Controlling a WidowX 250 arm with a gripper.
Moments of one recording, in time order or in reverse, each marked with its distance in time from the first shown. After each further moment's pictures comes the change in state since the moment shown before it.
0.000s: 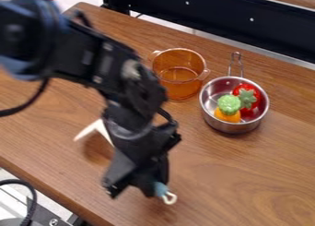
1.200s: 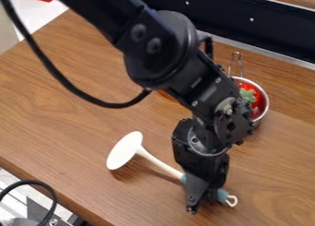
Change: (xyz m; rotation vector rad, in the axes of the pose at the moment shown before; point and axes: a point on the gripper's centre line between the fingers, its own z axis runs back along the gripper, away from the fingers) arm -0.045 -0.042 -0.025 -0.034 -0.018 0.274
